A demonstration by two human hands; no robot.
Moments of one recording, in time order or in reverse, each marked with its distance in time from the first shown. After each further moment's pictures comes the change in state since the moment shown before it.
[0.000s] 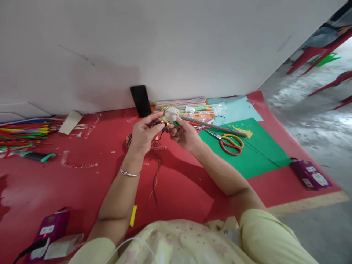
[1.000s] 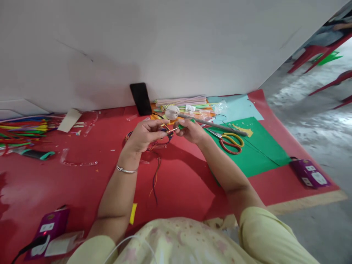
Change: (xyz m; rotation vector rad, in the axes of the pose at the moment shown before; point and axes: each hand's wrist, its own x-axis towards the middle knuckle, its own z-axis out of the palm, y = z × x) left_hand -0.001 0.006 -0.012 0.079 -0.224 -0.147; right_hand 0.024 -0.013 -0.043 -0.385 -0.226 -0.114
